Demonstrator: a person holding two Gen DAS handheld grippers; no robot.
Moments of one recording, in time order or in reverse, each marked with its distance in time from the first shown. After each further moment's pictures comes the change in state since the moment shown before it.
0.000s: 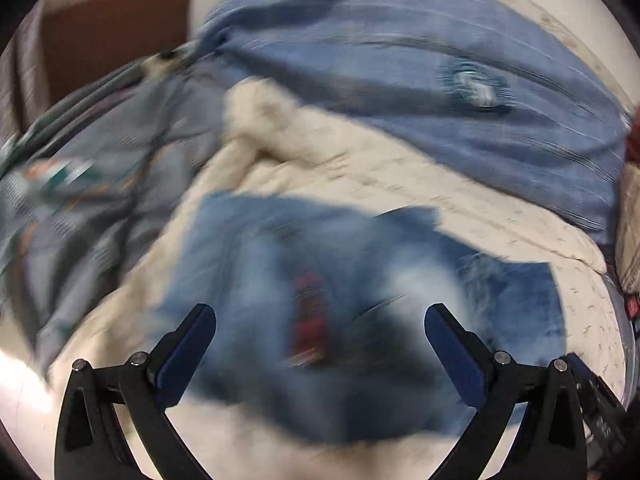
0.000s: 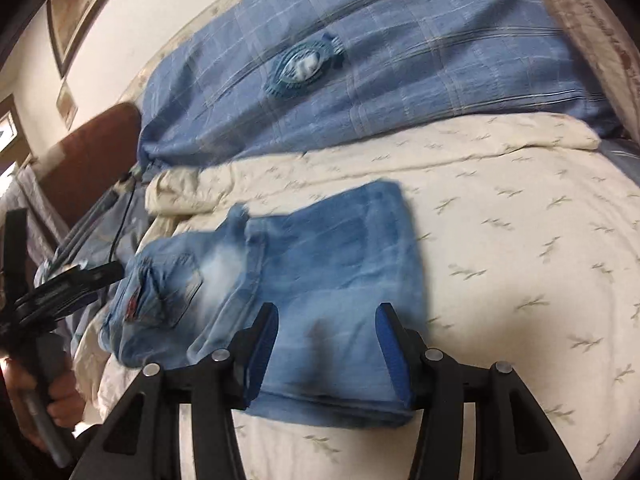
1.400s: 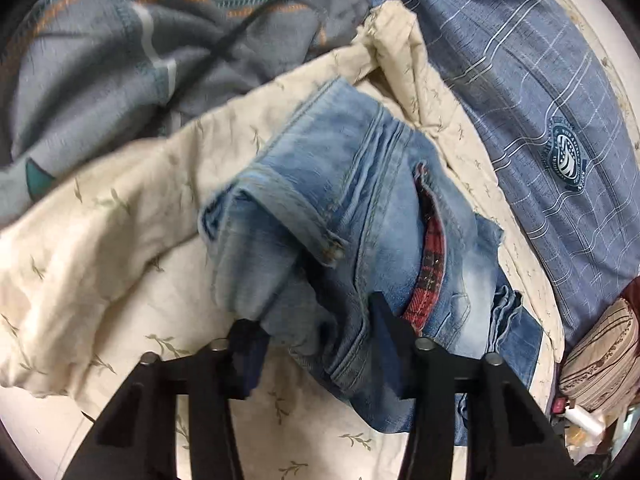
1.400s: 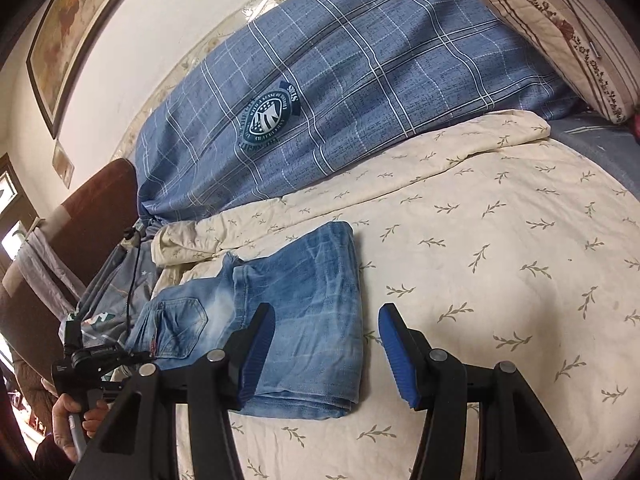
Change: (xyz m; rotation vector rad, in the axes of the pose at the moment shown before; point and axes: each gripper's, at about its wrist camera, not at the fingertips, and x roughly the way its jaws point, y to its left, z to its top) left arm 0.048 0.065 -0.025 -0.453 0.229 -0.126; right arm -0.059 -0.052 0.008 0.170 -0.117 0.025
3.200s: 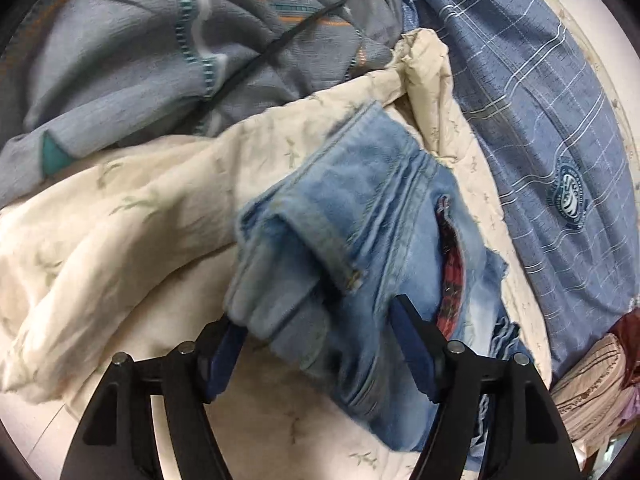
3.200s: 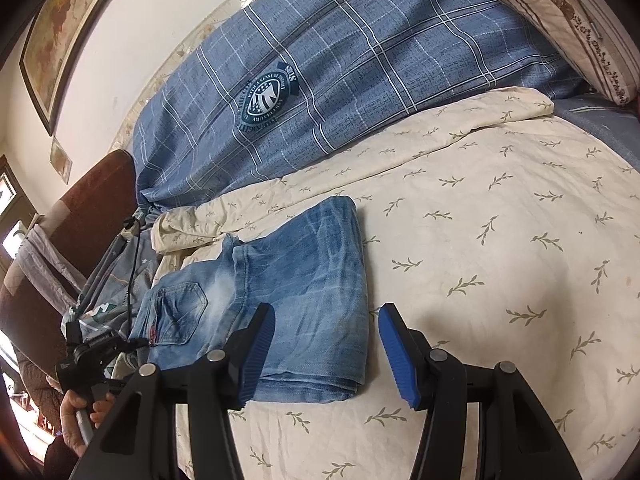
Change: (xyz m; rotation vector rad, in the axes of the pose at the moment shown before) left arm -0.003 0.033 -0.001 -0.118 -0.051 -0.043; right arm 0.010 0.000 -0.011 0.014 0.058 0.015
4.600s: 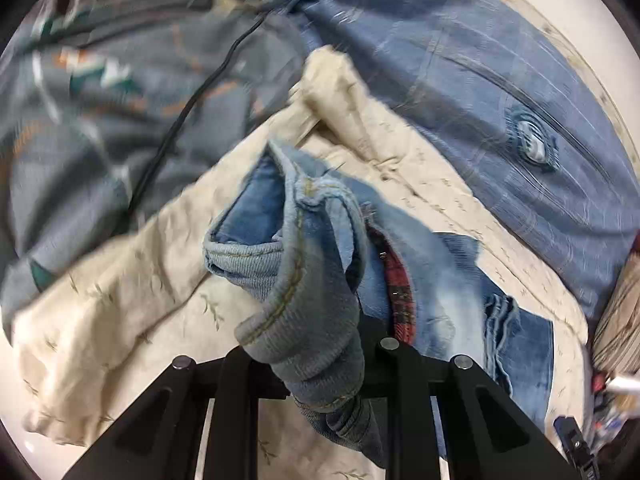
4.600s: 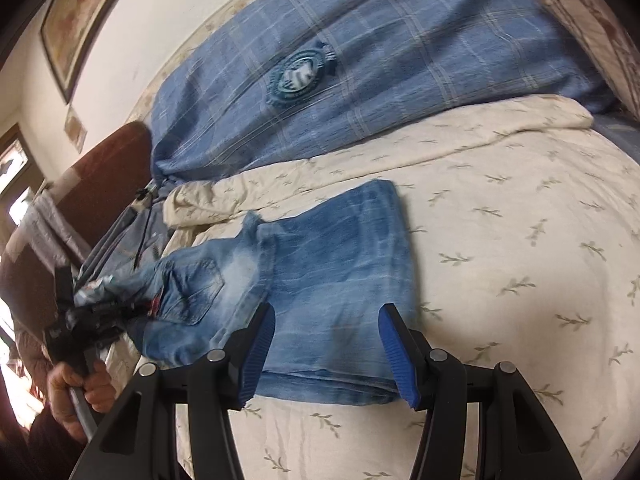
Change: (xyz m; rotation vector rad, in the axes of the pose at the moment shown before) left arm -0.027 -0.068 -0.016 0.348 -0.157 0.053; right arm 0.022 0.033 -0.009 -0.117 0.034 0.040
